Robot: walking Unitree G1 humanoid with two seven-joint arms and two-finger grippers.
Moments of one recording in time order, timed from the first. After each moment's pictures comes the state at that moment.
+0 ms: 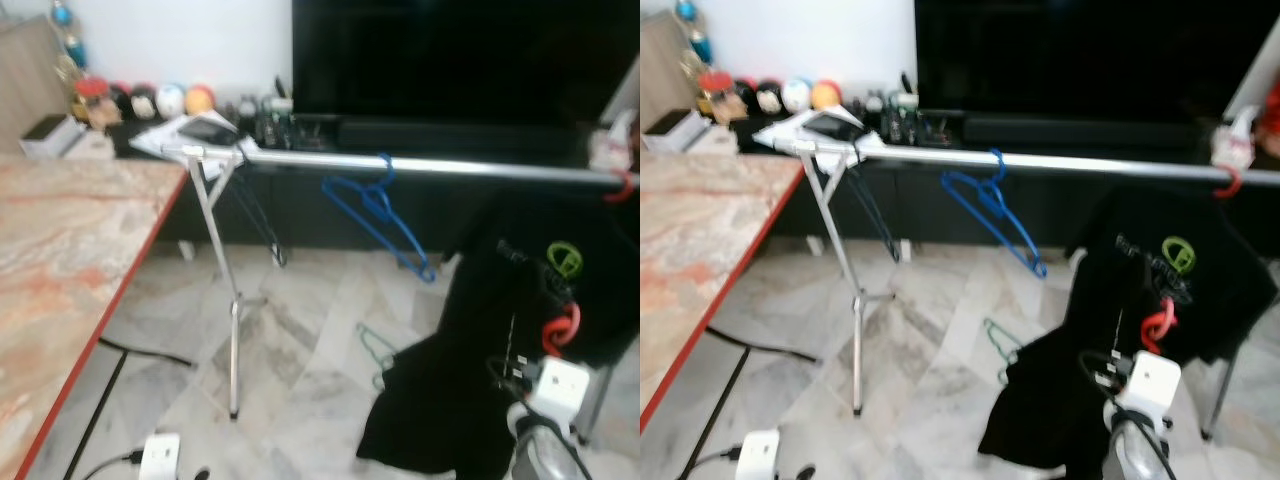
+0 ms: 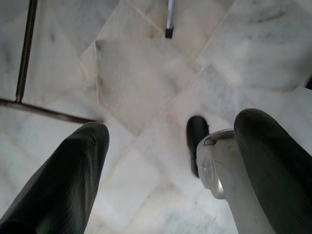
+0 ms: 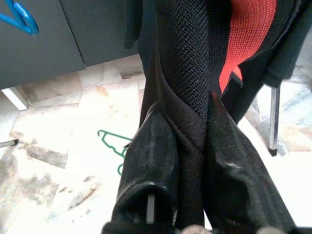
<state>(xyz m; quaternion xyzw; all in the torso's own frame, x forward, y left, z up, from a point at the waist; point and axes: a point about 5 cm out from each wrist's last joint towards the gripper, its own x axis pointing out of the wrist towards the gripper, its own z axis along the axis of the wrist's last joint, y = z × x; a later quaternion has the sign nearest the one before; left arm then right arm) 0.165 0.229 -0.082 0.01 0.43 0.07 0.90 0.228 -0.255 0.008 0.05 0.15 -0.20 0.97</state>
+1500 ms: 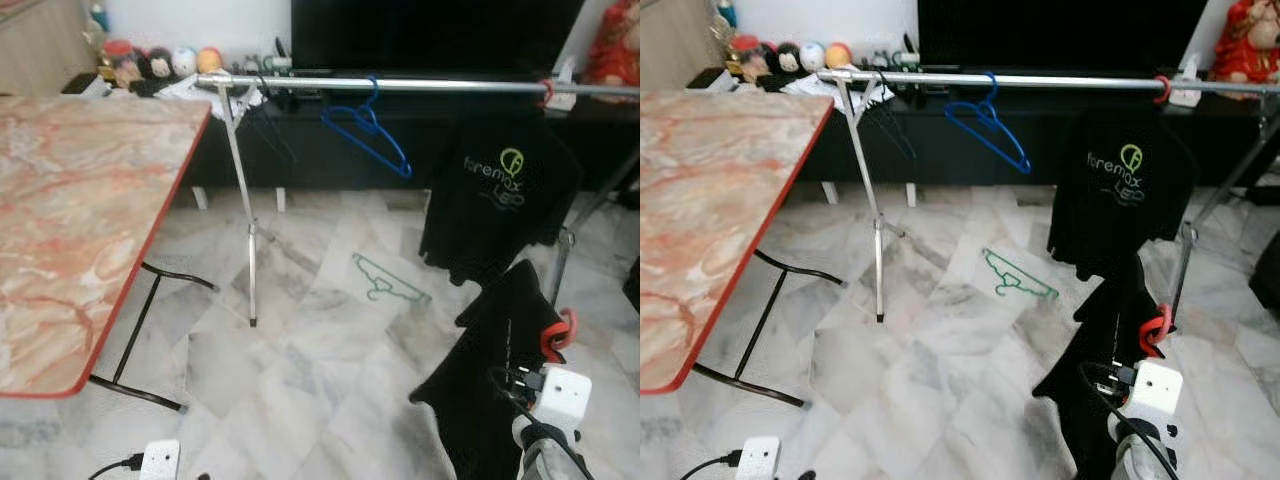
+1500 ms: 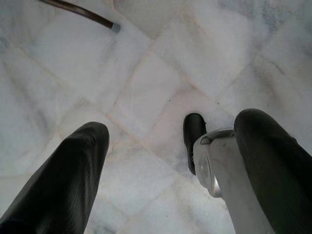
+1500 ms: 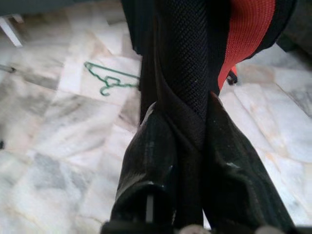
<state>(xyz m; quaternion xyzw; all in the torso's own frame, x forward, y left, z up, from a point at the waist) 0.164 0.226 -0.083 0.01 0.44 0.07 0.90 0.210 -0.266 -0.003 0.03 0.18 -0.18 0.97</state>
